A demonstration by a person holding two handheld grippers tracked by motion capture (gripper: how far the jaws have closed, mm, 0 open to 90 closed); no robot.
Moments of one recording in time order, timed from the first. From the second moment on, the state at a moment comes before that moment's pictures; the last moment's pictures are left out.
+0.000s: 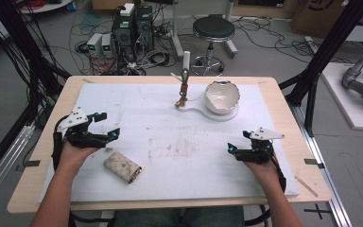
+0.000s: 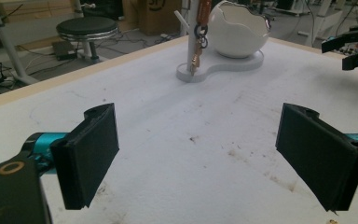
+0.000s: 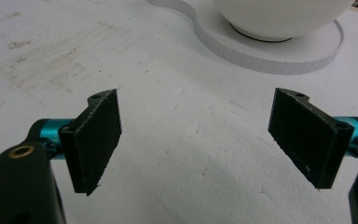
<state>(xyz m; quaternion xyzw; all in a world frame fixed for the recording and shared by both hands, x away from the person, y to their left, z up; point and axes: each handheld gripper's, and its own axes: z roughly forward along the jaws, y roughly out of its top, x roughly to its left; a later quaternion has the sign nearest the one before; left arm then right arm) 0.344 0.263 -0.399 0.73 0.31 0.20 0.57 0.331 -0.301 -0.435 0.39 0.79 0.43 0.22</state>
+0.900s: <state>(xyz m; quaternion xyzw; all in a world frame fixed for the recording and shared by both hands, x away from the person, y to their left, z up) 0.318 0.303 -0.405 0.71 0.36 0.23 0.56 0.345 -0.264 -0.430 0.35 0.80 0.44 0.21</state>
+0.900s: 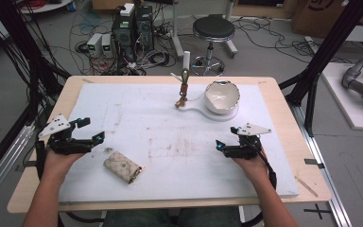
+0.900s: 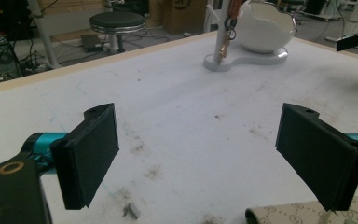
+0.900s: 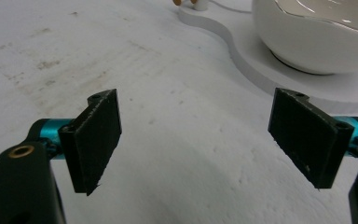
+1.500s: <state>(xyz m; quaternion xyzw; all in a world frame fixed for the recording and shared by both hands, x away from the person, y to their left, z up) 0.288 0.345 -0.415 0.71 0.40 0.24 0.53 0.354 -0.188 -0.425 0.29 0.83 0.45 0.18</state>
